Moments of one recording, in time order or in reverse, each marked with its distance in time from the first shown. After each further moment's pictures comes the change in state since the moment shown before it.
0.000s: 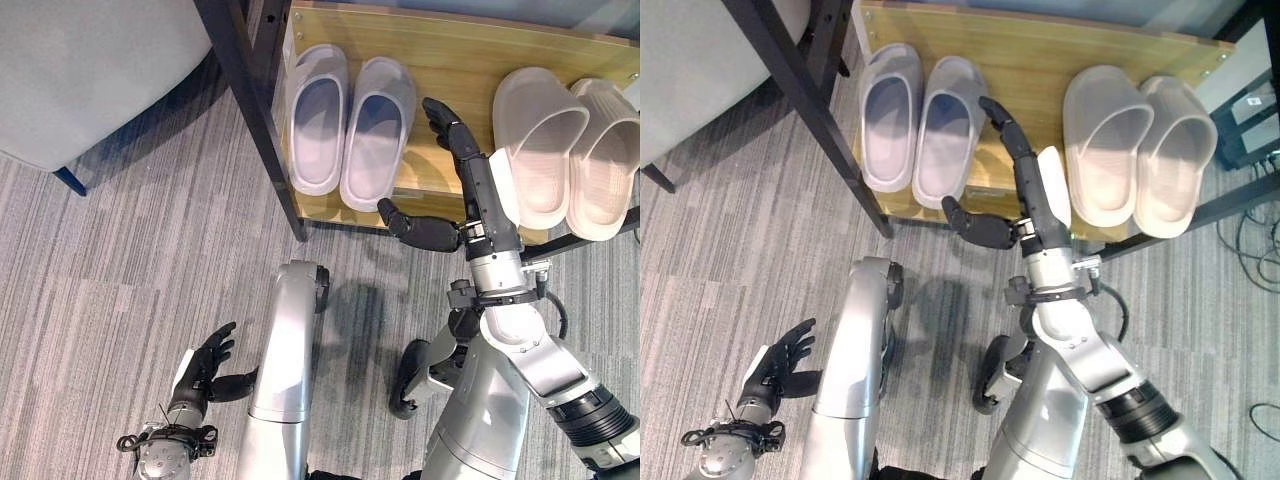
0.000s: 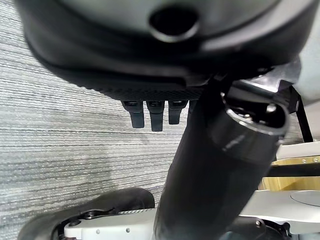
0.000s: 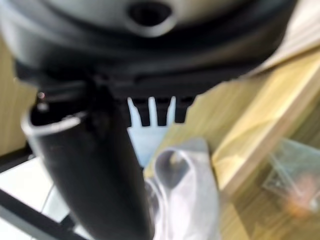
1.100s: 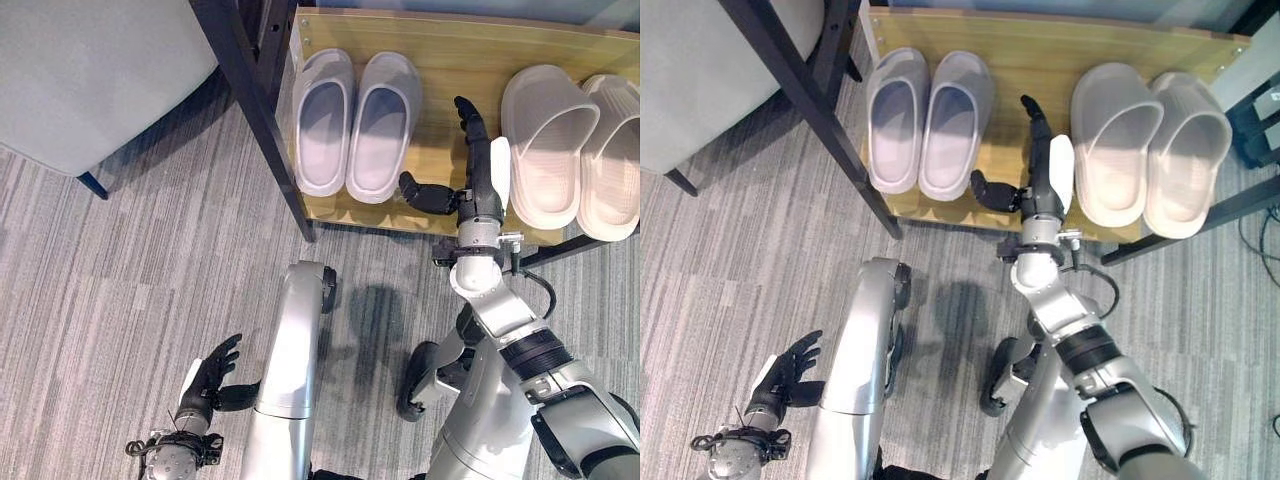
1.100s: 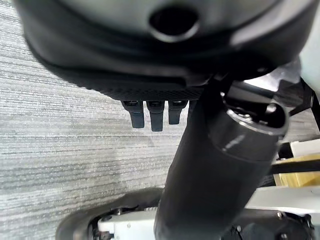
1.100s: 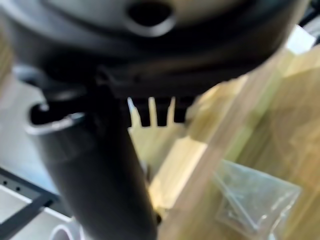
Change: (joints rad) left arm -0.025 0.001 -0.091 0.063 0.001 -0.001 0.014; right arm -0.350 0.163 0.064 0.516 0.064 0.096 -0.108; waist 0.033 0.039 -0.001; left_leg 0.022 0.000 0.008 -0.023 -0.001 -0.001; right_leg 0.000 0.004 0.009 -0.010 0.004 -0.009
